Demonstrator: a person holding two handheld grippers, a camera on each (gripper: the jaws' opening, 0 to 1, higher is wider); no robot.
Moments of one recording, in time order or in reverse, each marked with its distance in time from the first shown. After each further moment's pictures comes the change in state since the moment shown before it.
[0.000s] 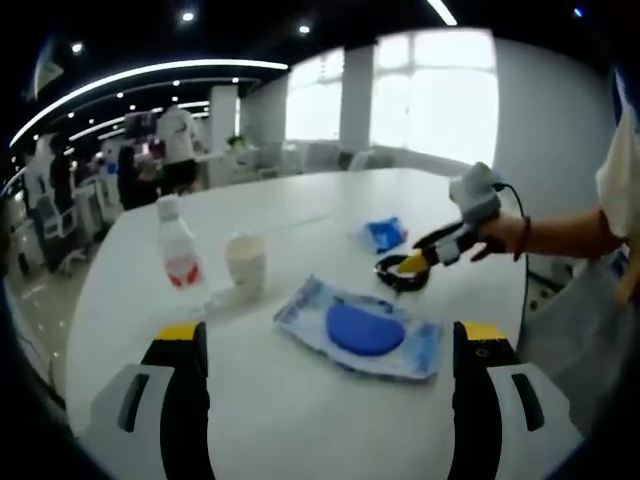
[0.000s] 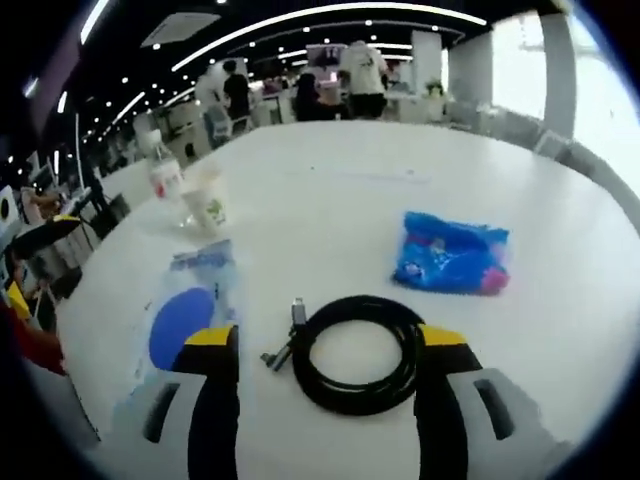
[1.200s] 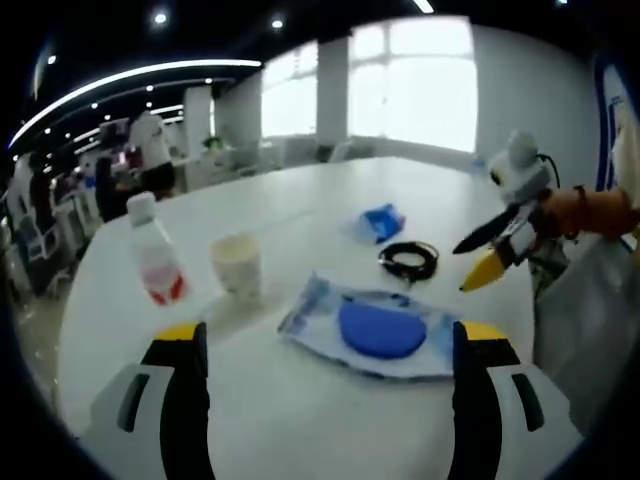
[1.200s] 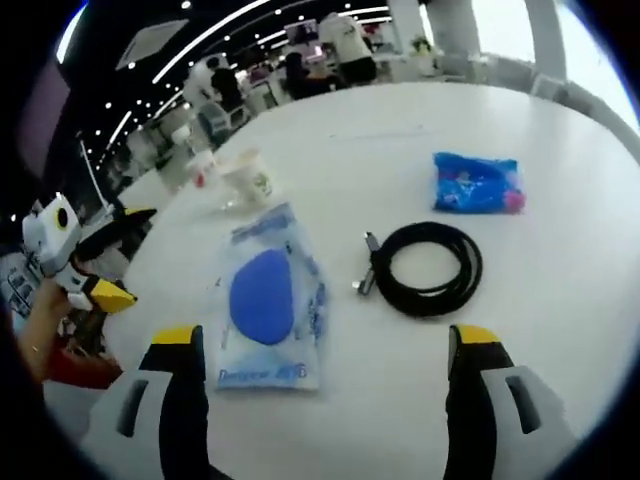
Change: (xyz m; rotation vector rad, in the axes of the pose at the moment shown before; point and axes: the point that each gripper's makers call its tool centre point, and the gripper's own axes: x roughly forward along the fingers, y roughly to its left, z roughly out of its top) left arm 0.045 0.022 -0.007 0.077 0.027 -0.093; right arm -0.046 0.077 -0.039 0.160 0.136 0.094
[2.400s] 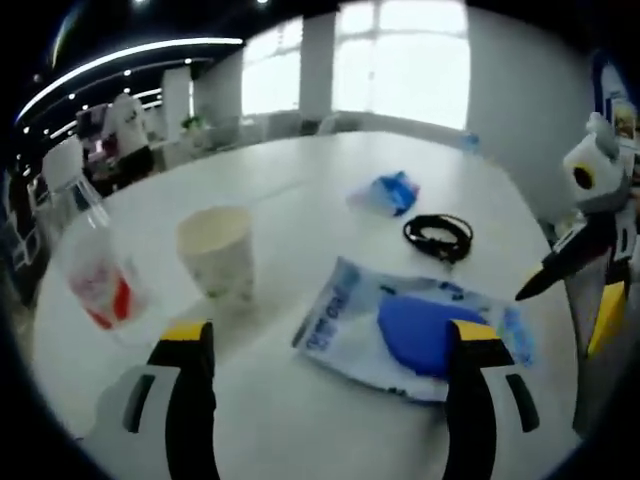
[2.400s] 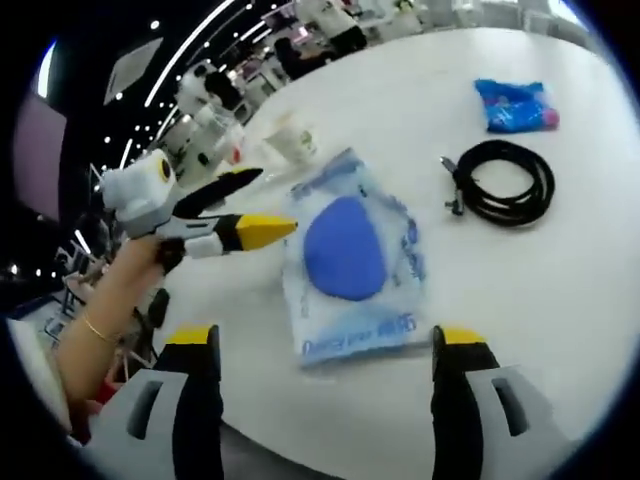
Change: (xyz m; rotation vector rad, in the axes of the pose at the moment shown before) left arm 0.086 0.033 -0.031 0.054 0.103 -0.074; right arm 0.013 0.083 -0.042 0.198 0.100 0.149
